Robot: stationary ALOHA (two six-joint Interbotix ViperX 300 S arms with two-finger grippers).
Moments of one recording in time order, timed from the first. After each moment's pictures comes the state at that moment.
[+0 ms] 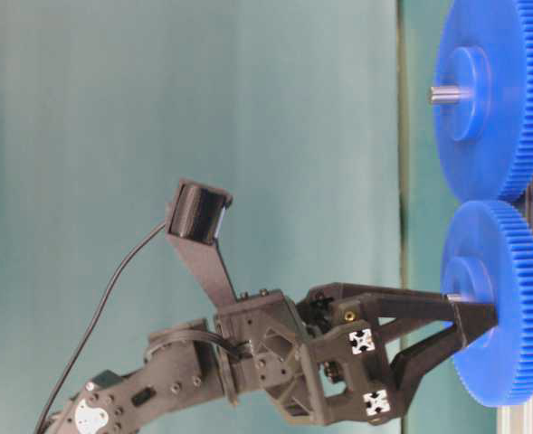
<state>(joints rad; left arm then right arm) 0.11 0.11 0.34 0.02 0.76 0.10 0.07 -0.68 1.12 0.08 0.19 0.25</state>
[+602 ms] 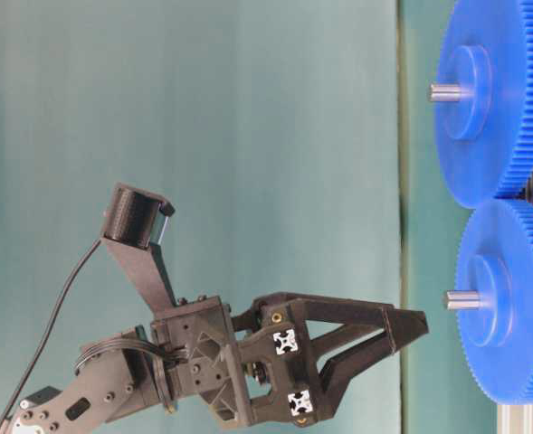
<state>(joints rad) 0.12 0.02 0.34 0.02 0.76 0.05 0.07 -0.69 1.12 0.08 0.19 0.25</state>
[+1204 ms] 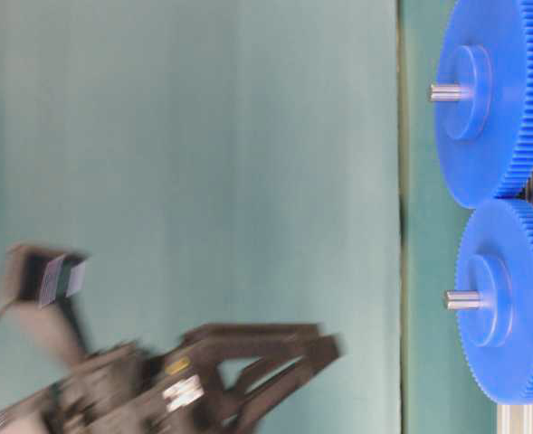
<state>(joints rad) 0.09 -0.18 0.41 0.02 0.75 0.04 0.07 -0.72 1.13 0.08 0.19 0.25</state>
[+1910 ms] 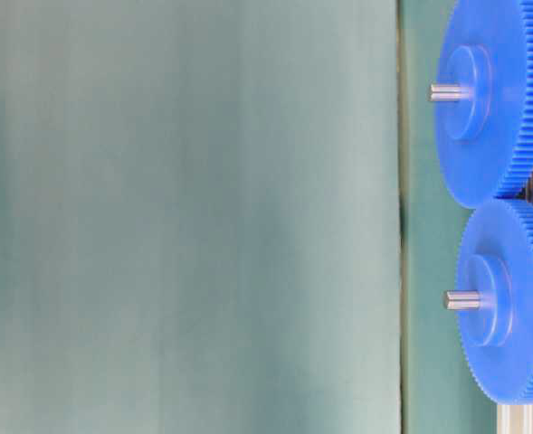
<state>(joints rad) 0.05 -0.59 0.68 0.02 0.64 0.04 0.06 -0.98 1.20 0.08 0.29 0.26</state>
